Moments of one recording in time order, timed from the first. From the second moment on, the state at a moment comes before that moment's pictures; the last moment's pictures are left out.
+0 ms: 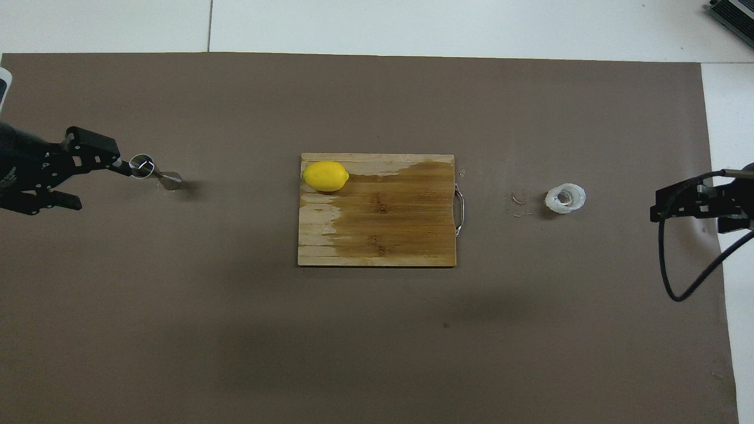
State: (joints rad) left arm 0.07 0.09 -0.06 -1.61 -0.26 1.65 -0.51; right arm 0.02 -0.04 -0.06 -1.63 0.01 1.48 0.15
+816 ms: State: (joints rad) left arm 0.26 0.45 -0.06 -1.41 -0.57 1.79 -1.13; right arm 0.02 -0.04 -0.06 -1.63 0.01 1.48 0.15
